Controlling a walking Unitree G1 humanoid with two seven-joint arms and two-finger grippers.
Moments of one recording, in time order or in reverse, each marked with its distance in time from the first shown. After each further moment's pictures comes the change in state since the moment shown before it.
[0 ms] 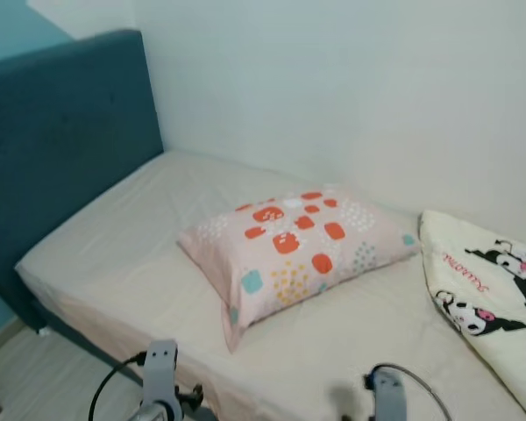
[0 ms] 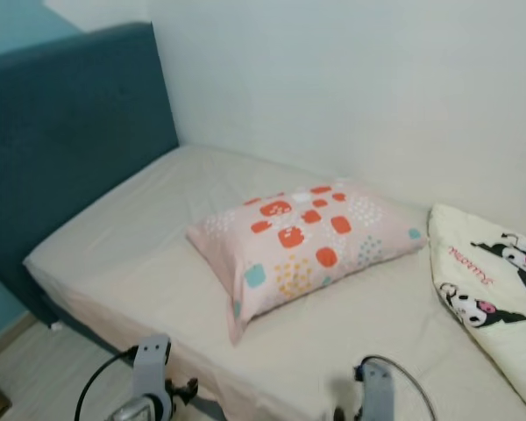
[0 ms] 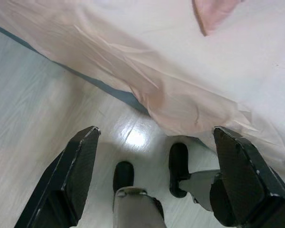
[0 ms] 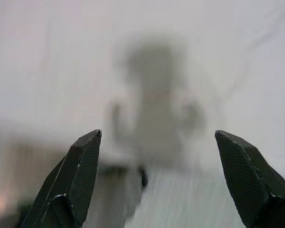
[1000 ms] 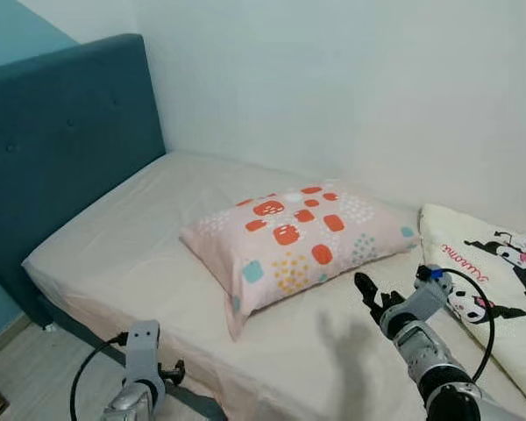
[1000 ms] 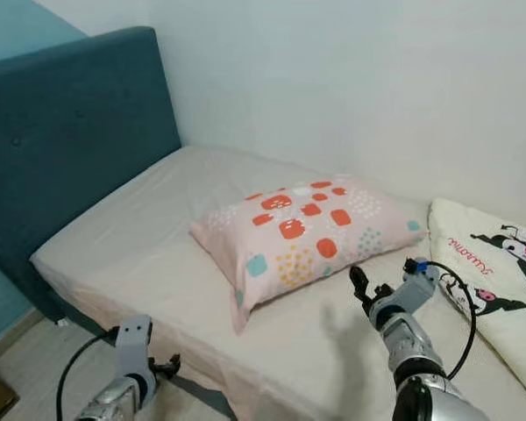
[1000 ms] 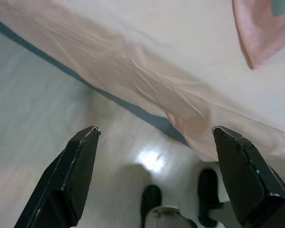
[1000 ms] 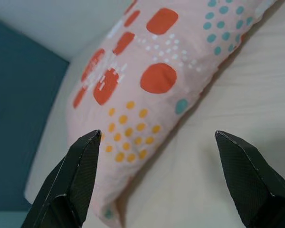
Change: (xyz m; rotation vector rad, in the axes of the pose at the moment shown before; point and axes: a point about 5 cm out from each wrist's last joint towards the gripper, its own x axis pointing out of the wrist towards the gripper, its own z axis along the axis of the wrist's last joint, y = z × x) left arm -0.002 0.029 0.041 0.042 -0.143 0.082; right arm -0.011 0.027 0.147 0.472 -0.489 0.398
